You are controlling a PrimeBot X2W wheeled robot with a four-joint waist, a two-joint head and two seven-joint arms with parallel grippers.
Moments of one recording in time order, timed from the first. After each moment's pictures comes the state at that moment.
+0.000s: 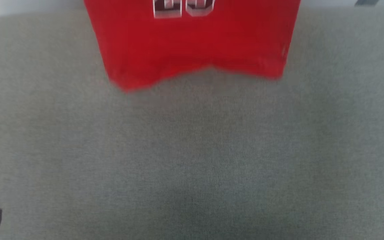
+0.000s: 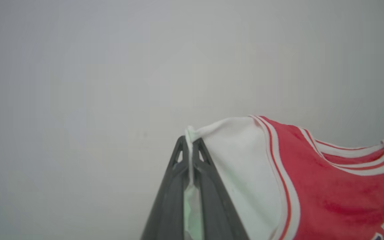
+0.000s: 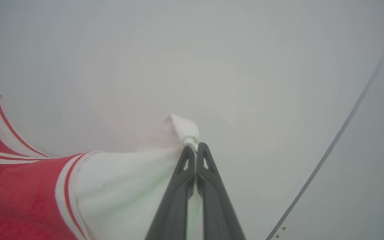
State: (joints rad) left arm -1.67 0.47 -0.65 0.98 -0.67 -0.05 0.08; right arm -1.54 -0.26 0.19 0.95 0.11 0.13 -0.01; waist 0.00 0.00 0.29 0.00
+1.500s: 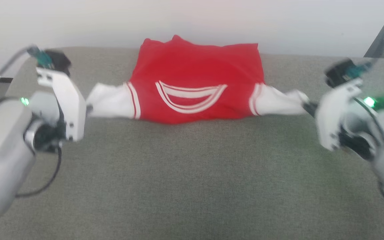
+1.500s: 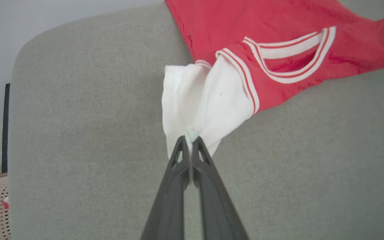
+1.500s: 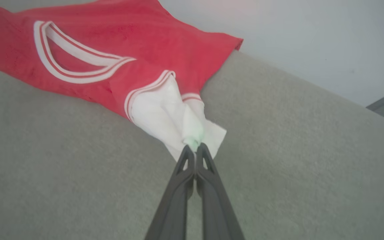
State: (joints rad) left arm -0.98 0.61 -0.86 0.68 -1.07 -0.06 0.55; right arm -0.84 -0.44 0.67 0.69 0.76 0.13 0.36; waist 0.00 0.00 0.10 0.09
